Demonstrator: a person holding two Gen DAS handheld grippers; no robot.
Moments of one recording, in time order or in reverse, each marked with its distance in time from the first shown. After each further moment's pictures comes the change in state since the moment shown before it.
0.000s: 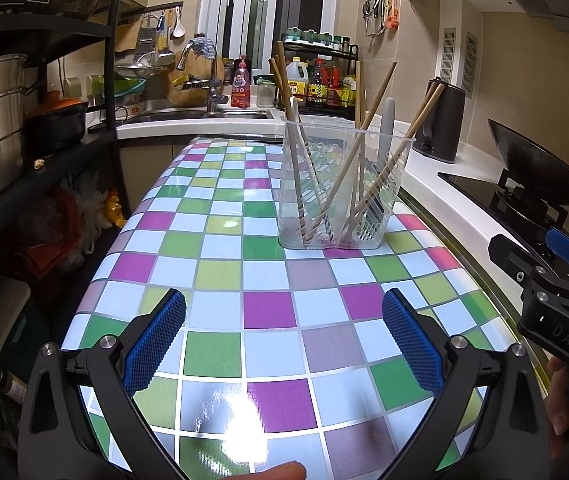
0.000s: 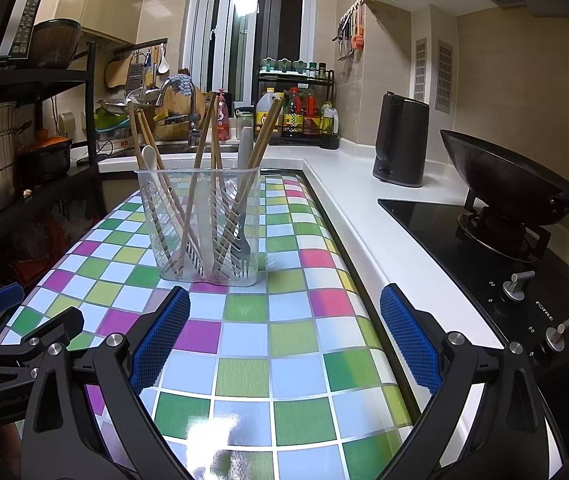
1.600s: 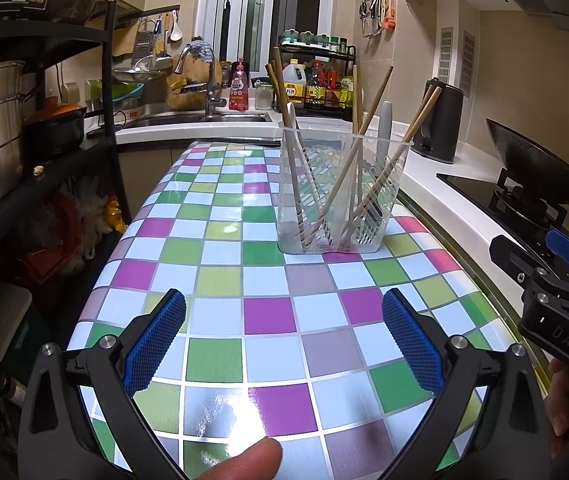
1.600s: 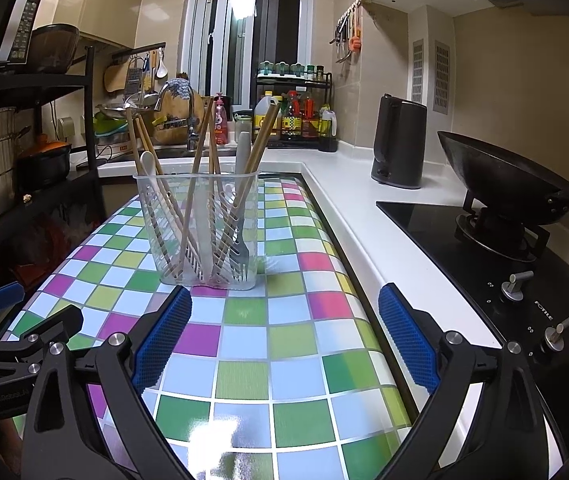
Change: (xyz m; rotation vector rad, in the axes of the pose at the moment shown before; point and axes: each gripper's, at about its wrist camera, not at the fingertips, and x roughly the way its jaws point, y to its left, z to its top) left arm -0.003 -0.003 0.003 0.018 -0.010 -0.001; right arm 0.000 -0.001 0.000 0.008 -0.008 -0.001
